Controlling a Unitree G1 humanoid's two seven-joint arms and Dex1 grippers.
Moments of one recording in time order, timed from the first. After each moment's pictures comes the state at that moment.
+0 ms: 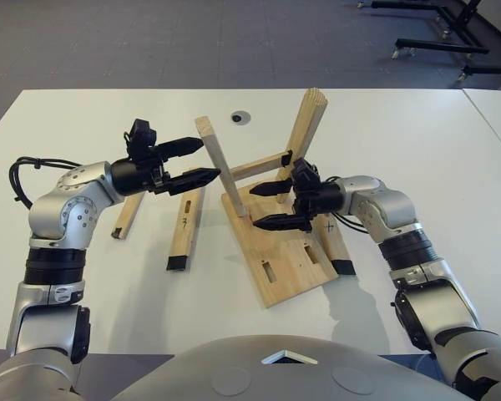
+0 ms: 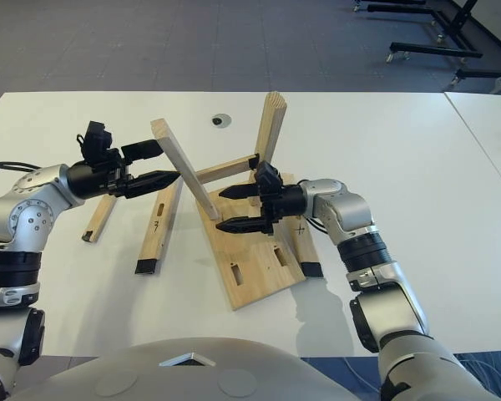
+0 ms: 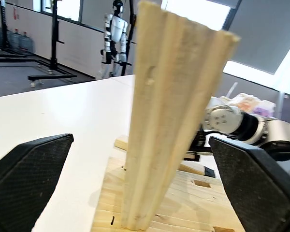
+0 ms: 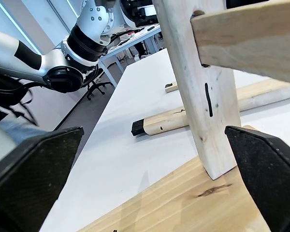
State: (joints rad) left arm -0.32 0.57 0.04 -0.02 -0.71 0.58 -1.05; right arm -0.45 -0.42 0.26 0.20 0.52 0.56 1.35
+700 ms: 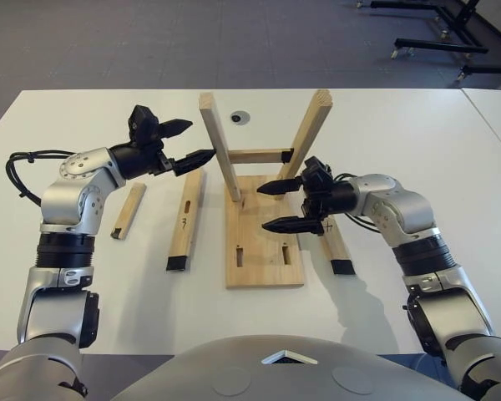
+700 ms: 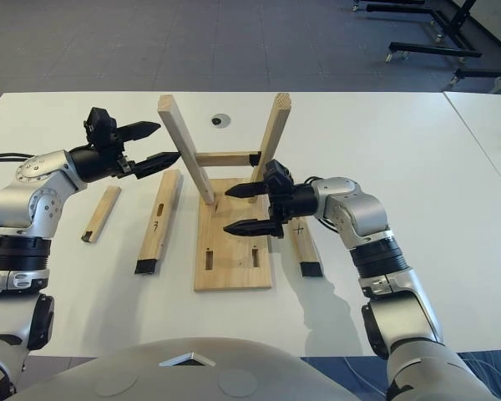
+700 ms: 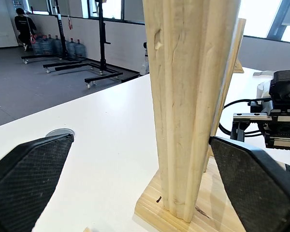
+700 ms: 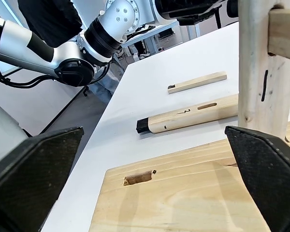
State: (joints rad) left arm -0.42 0.54 0.02 0.12 -0.49 0.42 -0.94; right arm -0.40 -0.48 0.23 0.10 0.55 0.56 1.35
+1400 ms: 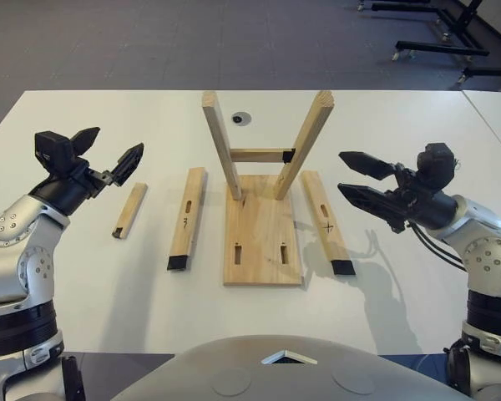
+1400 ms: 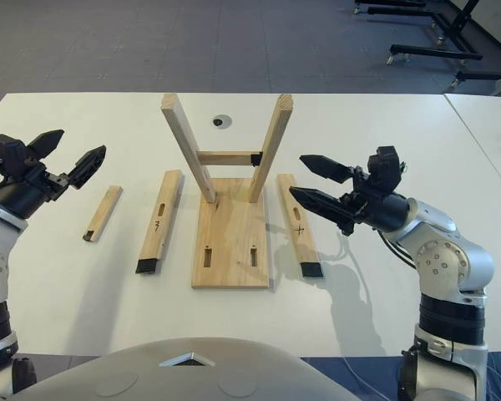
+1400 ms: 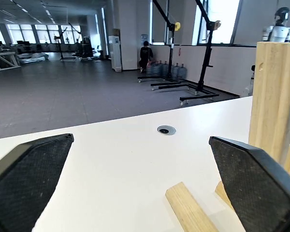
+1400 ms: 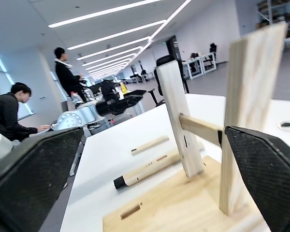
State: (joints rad) left arm 0.04 0.52 0.40 -0.31 -0.50 0.46 -0.54; right arm -0.01 -0.60 -0.33 -0.28 0.95 0.72 1.07
